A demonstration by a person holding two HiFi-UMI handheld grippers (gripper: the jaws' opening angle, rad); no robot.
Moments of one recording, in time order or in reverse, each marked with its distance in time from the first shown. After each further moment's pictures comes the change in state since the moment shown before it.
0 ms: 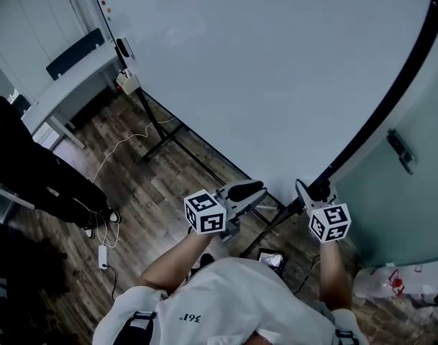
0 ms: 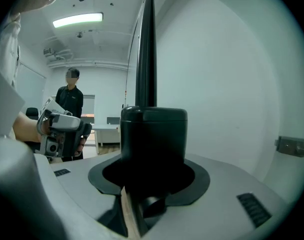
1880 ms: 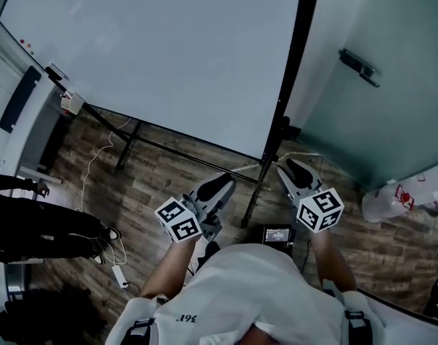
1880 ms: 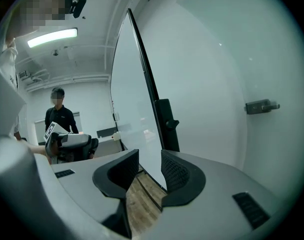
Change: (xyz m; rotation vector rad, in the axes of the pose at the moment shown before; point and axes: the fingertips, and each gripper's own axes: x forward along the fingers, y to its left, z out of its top) left arm -0.031 -0.046 -0.052 -0.110 0.053 -0.044; right arm -0.105 0.044 -0.051 0.283 -0.040 -0.120
